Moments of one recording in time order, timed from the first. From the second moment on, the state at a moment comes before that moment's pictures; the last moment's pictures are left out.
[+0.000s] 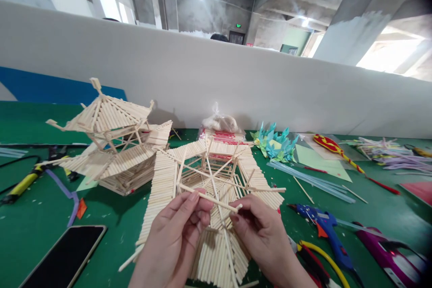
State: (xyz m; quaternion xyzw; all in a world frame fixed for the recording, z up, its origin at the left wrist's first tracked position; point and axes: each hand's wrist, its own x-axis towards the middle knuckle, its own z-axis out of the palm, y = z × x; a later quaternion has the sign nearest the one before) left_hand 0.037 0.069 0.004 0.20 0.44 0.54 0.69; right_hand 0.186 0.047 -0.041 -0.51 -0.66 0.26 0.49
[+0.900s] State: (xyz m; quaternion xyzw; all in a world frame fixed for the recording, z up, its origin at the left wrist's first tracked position) left_hand 0.040 0.073 -0.002 0.21 0.44 0.55 0.68; right_hand 0.185 0.048 -0.044 -0.51 -0.65 0.26 0.49
